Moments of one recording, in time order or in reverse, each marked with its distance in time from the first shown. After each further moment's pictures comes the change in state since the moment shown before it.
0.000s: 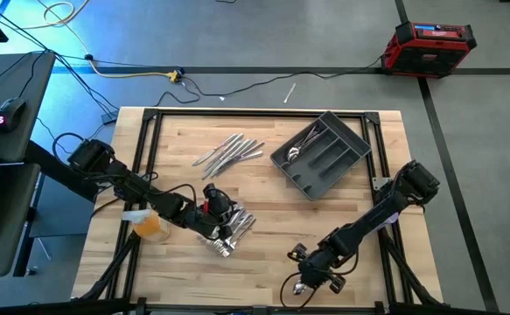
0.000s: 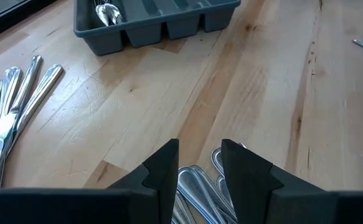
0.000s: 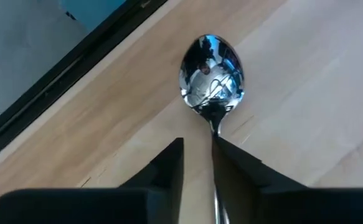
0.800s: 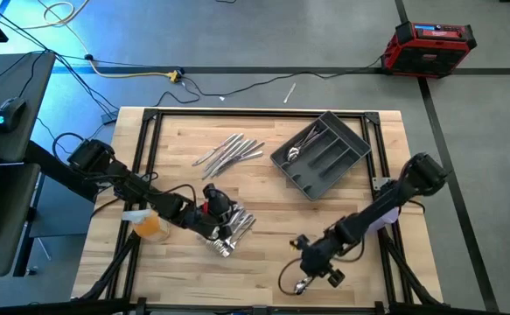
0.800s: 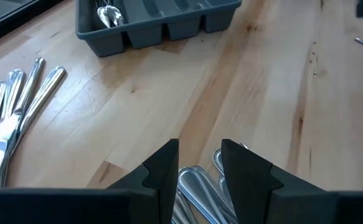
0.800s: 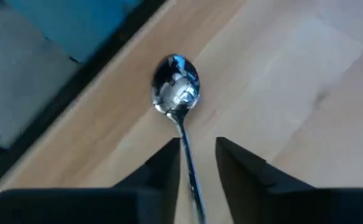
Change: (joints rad) left arm -0.001 0.000 0.000 0.000 -0.011 0.006; right arm -0.030 -0.090 -0.119 0.135 0.020 0.109
